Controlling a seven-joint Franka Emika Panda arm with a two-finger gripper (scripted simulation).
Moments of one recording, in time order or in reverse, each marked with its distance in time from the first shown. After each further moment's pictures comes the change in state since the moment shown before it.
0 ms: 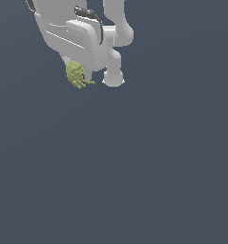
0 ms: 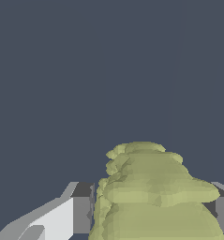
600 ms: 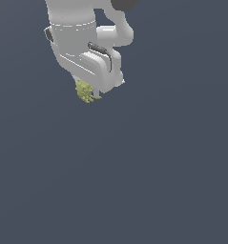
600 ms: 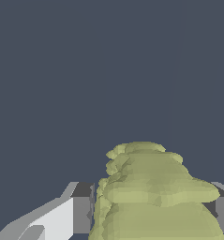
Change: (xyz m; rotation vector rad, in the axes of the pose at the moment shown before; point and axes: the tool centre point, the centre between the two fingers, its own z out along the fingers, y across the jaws) arm -0.009 -0.012 0.052 0.001 0.000 0.002
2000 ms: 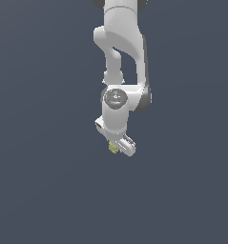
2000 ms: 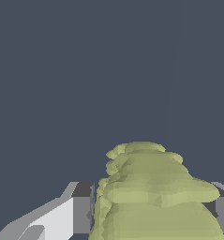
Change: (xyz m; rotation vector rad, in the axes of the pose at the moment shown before) arm -0.037 -0.083 0.296 -0.001 -0.002 -0.002
